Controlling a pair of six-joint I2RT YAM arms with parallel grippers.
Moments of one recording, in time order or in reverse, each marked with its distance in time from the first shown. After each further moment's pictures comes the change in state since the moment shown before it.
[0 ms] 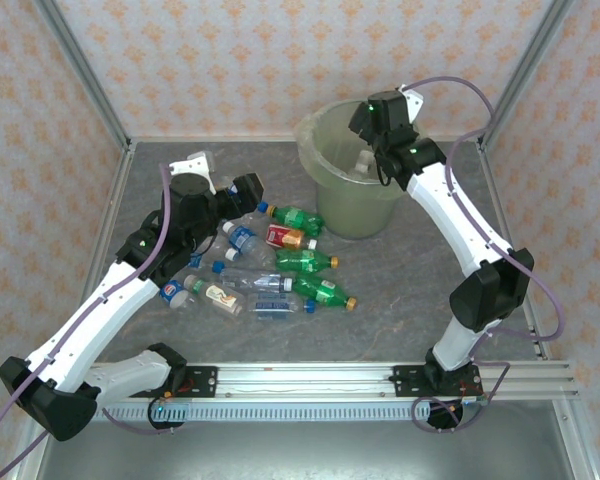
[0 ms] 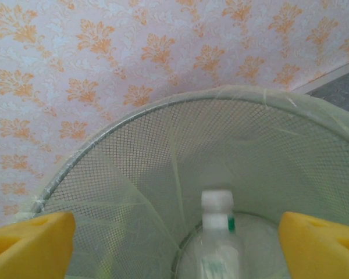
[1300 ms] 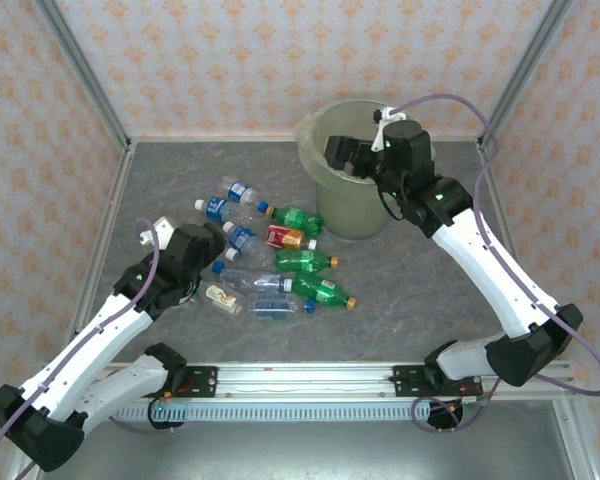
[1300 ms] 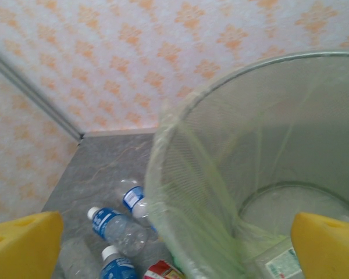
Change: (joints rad) left arm 0.005 -0.216 -0.315 -0.377 -0.296 -0.516; right arm 0.142 -0.343 -0.269 0.085 -0.332 -0.221
